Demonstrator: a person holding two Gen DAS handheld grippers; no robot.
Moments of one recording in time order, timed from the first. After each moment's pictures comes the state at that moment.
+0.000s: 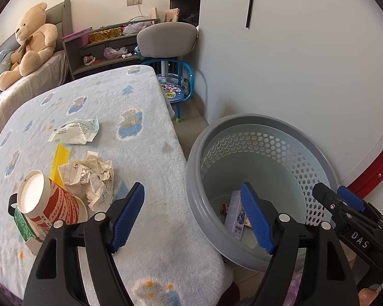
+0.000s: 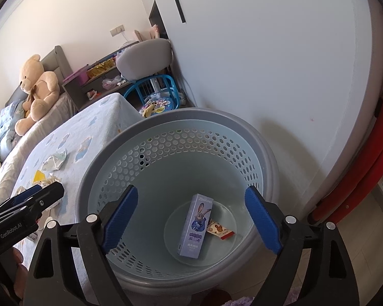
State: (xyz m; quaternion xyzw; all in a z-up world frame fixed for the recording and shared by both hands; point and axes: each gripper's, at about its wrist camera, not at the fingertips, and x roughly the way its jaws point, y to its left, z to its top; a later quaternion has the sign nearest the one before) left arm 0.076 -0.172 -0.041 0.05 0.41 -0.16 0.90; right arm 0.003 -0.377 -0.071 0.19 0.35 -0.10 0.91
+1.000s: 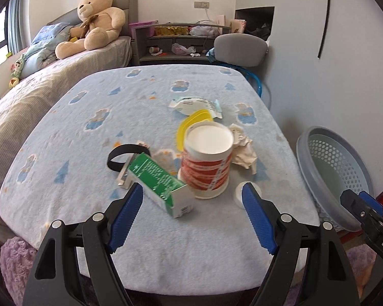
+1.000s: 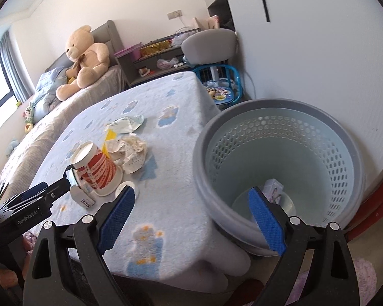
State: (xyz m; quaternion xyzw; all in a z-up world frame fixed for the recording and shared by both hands) left arm 0.032 0.003 -0.033 -0.01 0.40 -0.02 0.92; right arm -0.001 -0.236 -0.049 0.14 0.37 0.04 0.92
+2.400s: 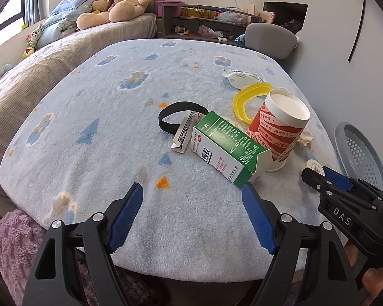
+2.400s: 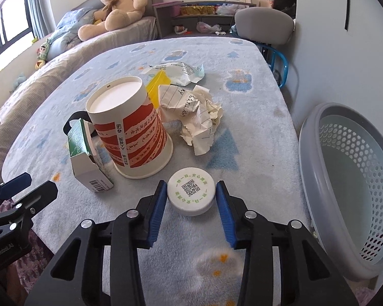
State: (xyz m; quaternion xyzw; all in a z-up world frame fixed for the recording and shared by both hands) left arm 0.026 0.067 -0.071 -0.04 0.44 0.02 0.90; right arm 0.060 -0.122 -0.088 0.02 0.44 0.10 0.89
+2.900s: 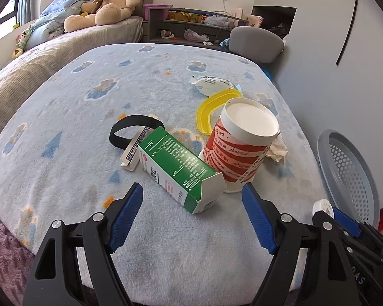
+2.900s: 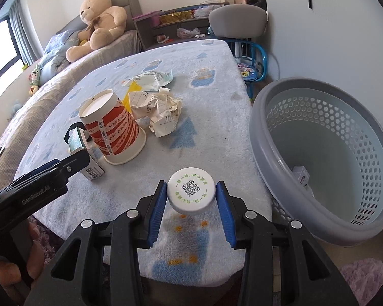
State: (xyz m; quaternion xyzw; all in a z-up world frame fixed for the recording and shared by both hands) left arm 0.053 0.026 -0.074 -0.06 0.43 -0.01 0.90; right arm 0.021 -0.171 -0.078 0.08 0.43 0.07 0.90
